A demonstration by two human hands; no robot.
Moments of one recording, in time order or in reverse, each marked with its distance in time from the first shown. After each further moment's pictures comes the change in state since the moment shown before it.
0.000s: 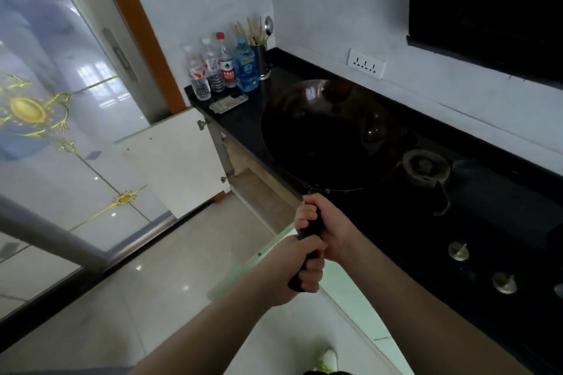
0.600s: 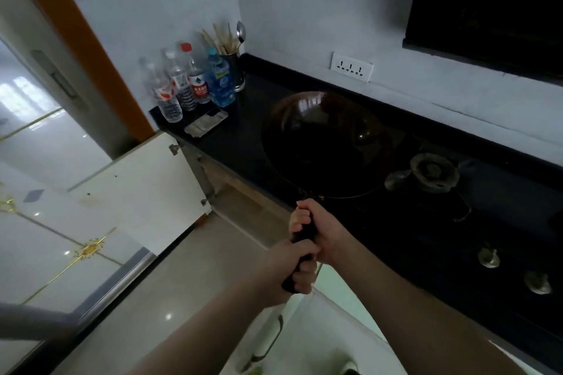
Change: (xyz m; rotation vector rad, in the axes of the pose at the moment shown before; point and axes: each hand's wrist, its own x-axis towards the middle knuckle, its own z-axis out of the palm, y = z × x) left_hand 0.061 0.085 -0.116 0.073 -0.145 -0.105; right_hand 0.120 -0.010 0.052 0.115 0.062 -0.120
